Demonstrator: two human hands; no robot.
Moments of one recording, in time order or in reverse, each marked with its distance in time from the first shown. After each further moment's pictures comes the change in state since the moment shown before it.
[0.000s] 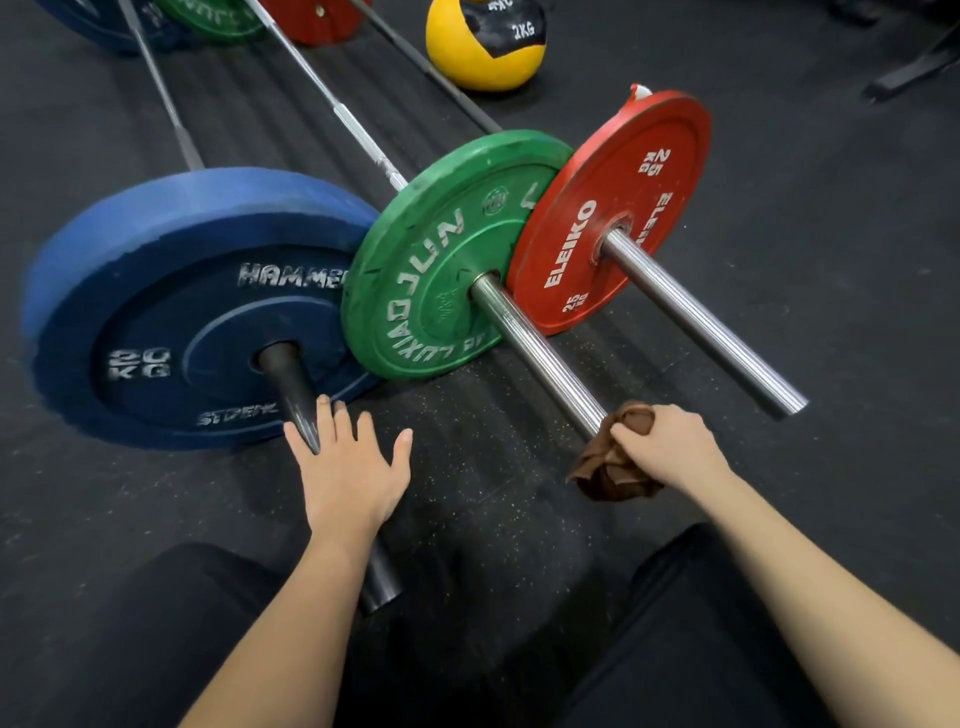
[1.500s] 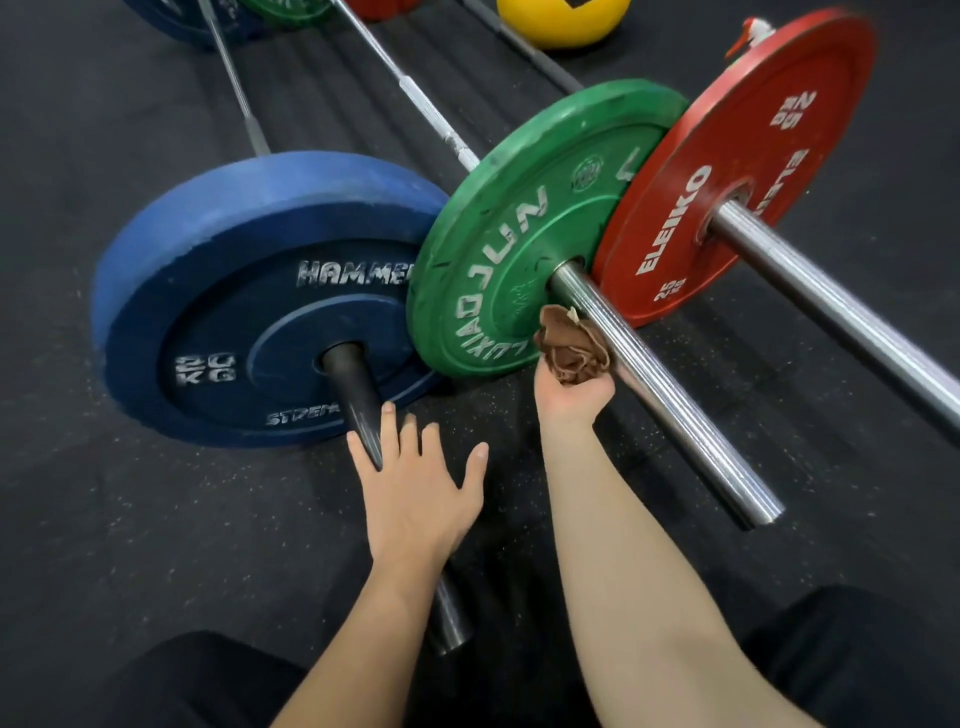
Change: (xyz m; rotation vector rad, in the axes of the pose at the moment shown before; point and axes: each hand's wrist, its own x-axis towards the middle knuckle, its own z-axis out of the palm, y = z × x) left_hand 0.004 0.000 -0.003 -0.068 0.005 0.010; right_hand 0.108 -0.189 0.161 2.799 -0.051 0.337
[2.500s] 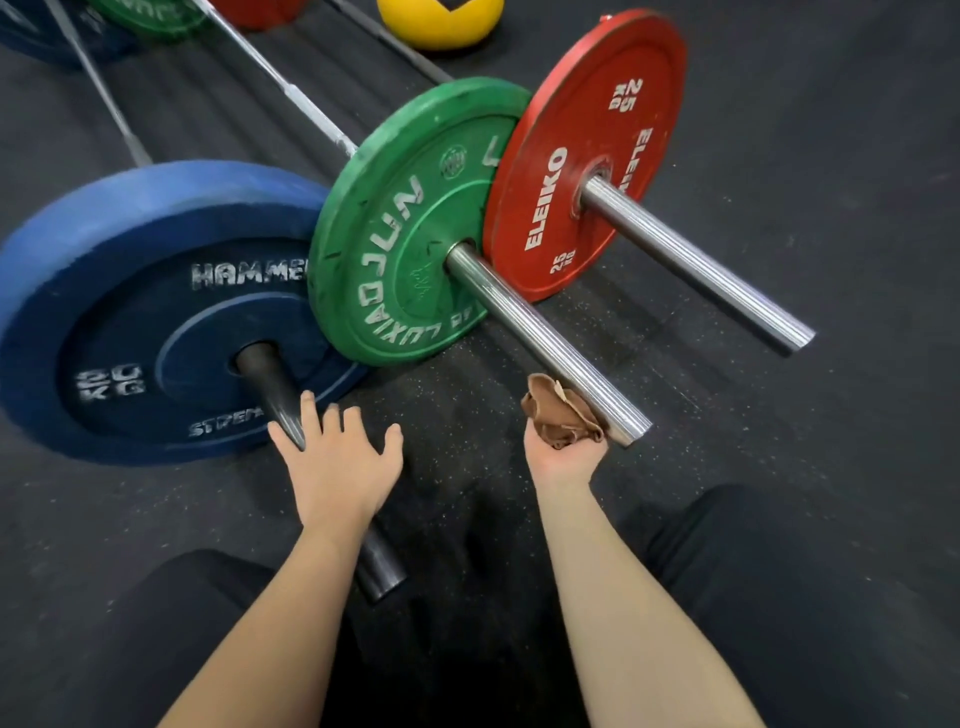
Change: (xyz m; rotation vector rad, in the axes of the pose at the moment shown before) left_hand -0.002 0.000 0.002 0.053 -0.034 0.007; right_hand -0.102 -0.119 -0.055 -0.057 0.249 -0.154
